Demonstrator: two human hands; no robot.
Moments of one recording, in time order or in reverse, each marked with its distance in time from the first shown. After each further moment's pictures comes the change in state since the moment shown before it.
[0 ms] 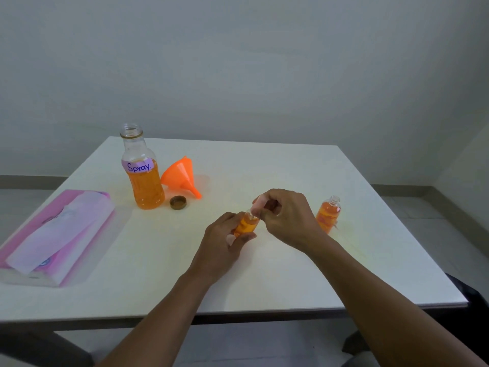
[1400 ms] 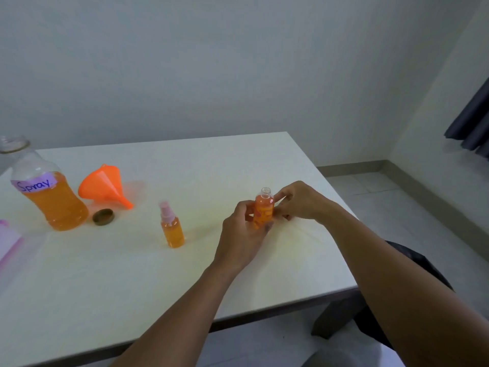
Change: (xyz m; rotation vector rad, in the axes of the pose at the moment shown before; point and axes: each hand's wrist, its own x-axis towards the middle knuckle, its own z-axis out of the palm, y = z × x) left_hand 0.044 0.087 0.140 -0.171 -0.113 -0.275; right_hand 0.014 0.149 -0.127 -0.144 -0.183 0.465
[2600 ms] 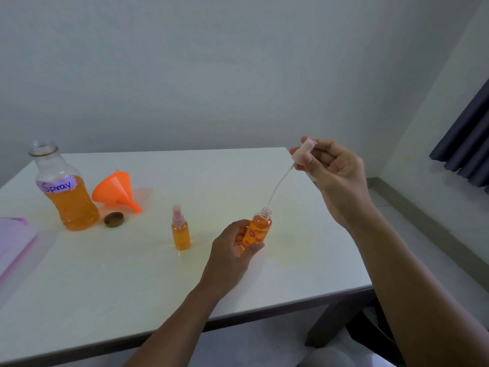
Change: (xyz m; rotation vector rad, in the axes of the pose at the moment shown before) left_hand -0.038 -0.011 -0.029 0.004 -0.009 0.109; right_hand -0.104 -0.081 -0.048 0.884 0.415 -0.569
